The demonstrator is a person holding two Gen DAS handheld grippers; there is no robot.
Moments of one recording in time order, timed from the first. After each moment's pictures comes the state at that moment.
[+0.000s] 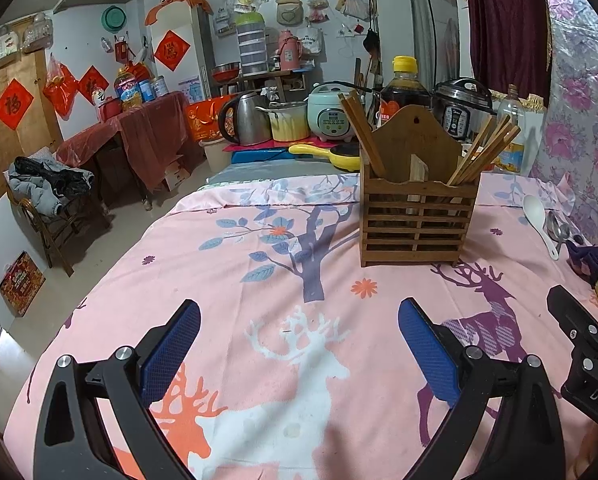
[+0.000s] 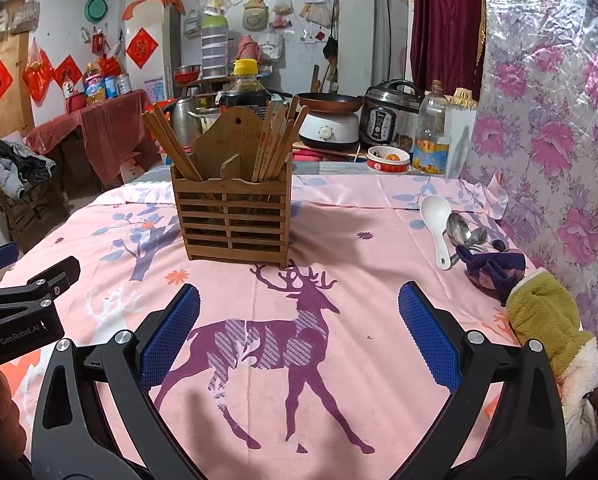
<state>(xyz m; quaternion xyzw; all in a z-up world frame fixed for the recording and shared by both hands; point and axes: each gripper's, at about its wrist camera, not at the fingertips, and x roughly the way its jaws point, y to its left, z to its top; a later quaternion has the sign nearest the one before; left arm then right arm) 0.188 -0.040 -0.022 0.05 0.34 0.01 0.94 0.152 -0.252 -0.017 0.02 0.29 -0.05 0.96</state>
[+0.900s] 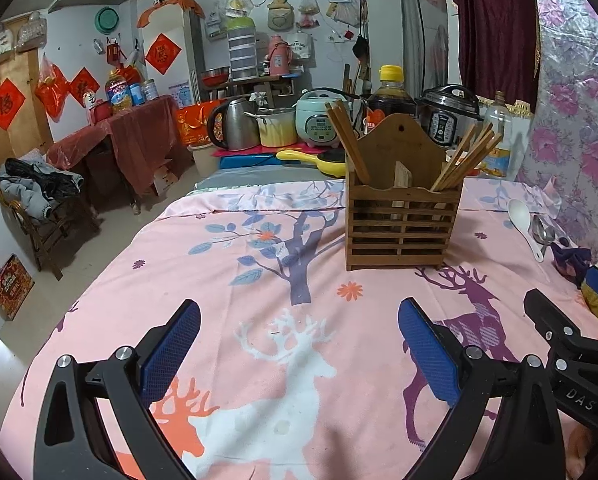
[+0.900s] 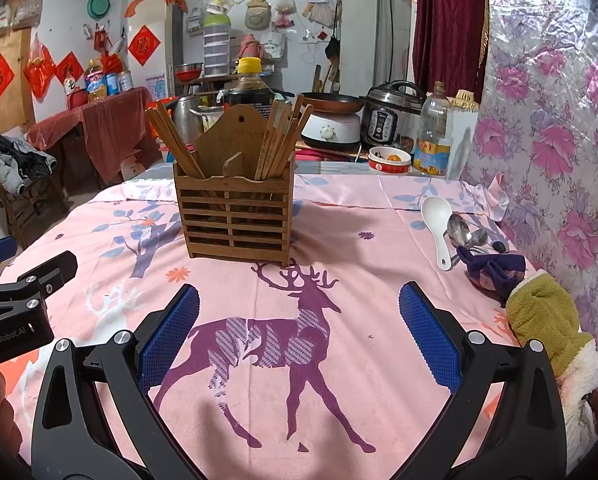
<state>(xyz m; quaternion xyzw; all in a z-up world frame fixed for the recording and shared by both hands) 0.178 -0.038 -0.014 0.04 0.33 -0.01 0.94 0.152 -0.251 -0.018 0.02 0.29 -0.05 0.96</state>
